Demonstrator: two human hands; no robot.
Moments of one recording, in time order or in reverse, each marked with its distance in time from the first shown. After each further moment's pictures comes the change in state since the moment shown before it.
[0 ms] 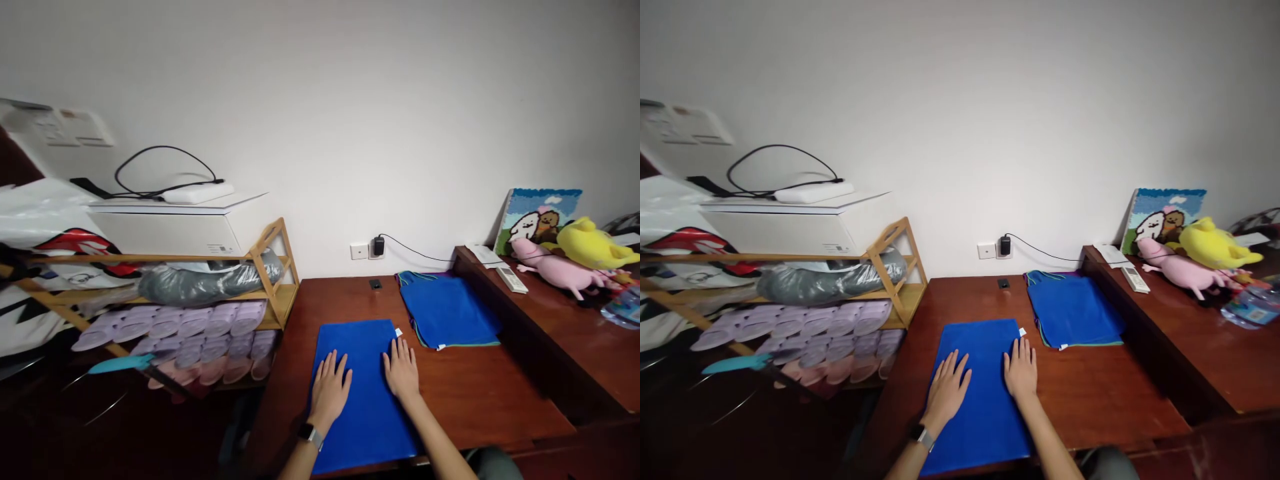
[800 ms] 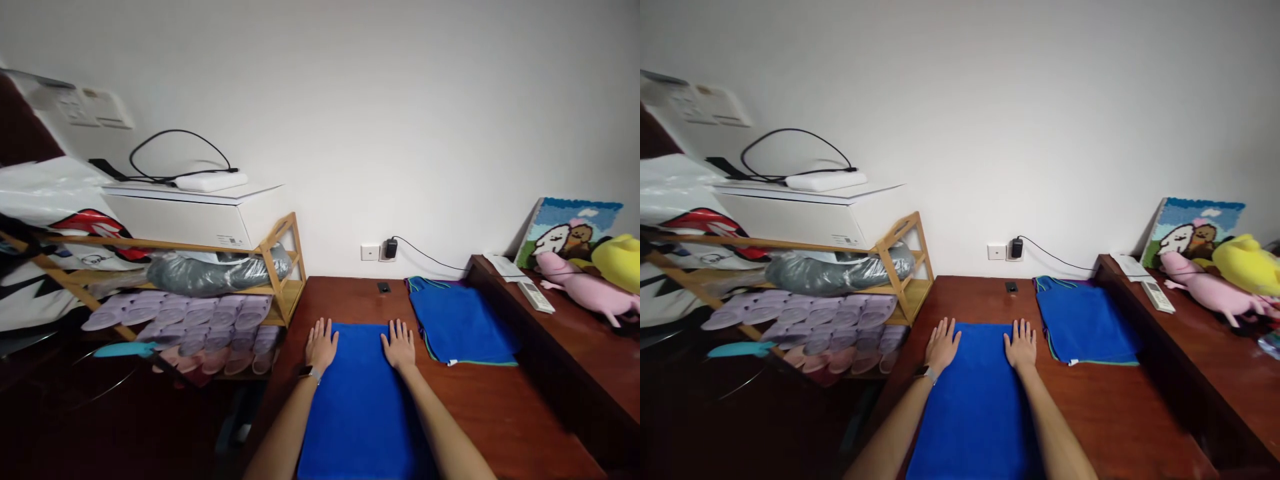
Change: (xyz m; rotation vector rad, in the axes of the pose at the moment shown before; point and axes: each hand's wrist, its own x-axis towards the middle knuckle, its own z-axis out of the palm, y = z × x) left_hand 0.105 -0.057 0.002 -0.046 0.042 -0.227; right_hand 0.087 -0.014 0.004 -0.042 -0.060 -0.028
